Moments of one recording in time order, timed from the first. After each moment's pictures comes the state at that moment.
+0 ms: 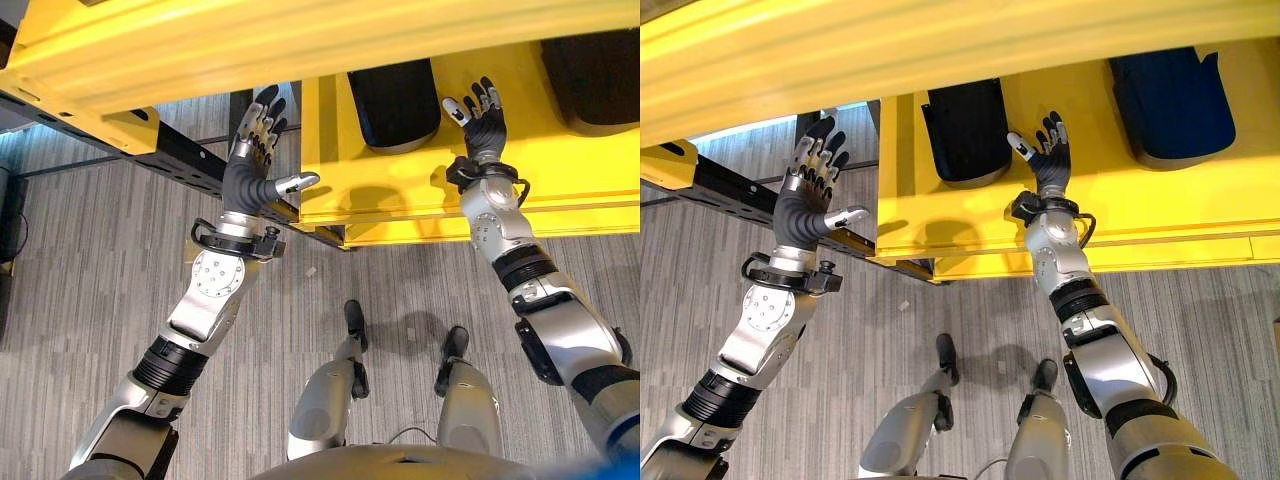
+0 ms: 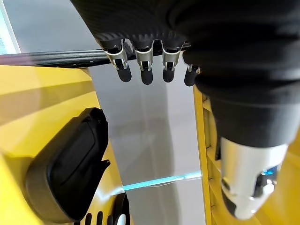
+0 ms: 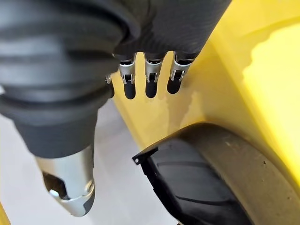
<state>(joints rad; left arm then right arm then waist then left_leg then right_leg) -0.32 0.55 -0.28 -0.14 -0.44 -0.35 0.24 -0.89 -0.35 0.28 0.72 0.78 -0.28 -0.28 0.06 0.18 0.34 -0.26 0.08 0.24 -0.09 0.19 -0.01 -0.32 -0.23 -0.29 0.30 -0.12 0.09</state>
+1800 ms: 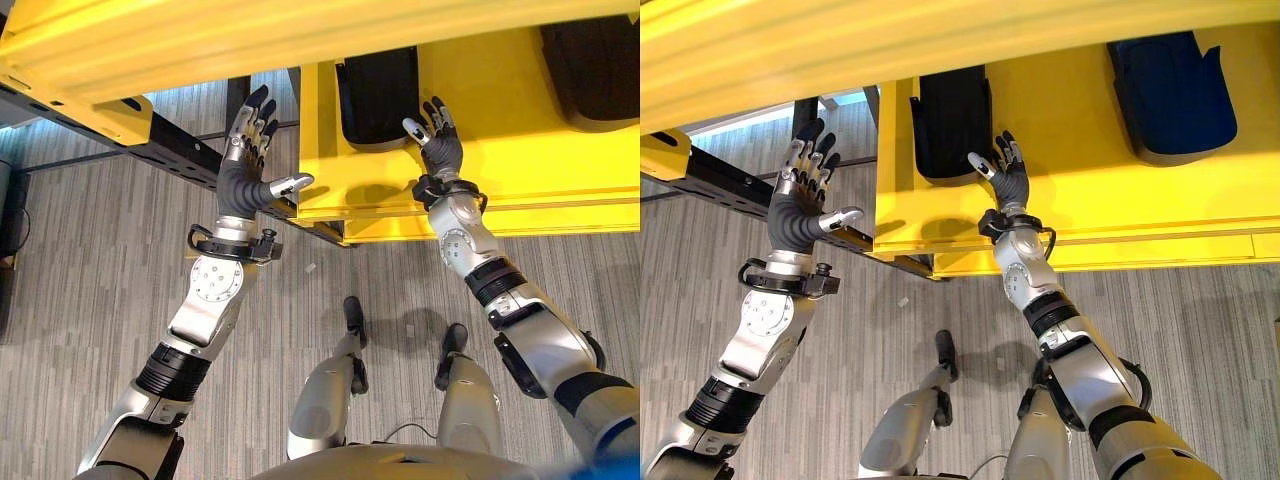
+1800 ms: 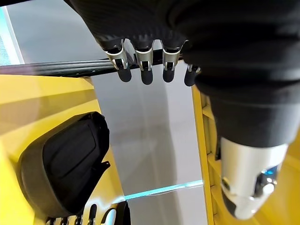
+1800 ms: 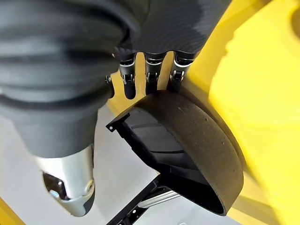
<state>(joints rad) -0.28 0.52 -0.24 -0.17 -0.40 -0.36 0.25 -0.85 -0.23 0.37 0.69 0.85 -0.30 -0.21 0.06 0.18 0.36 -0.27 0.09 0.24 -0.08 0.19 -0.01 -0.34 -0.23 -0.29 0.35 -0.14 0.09</state>
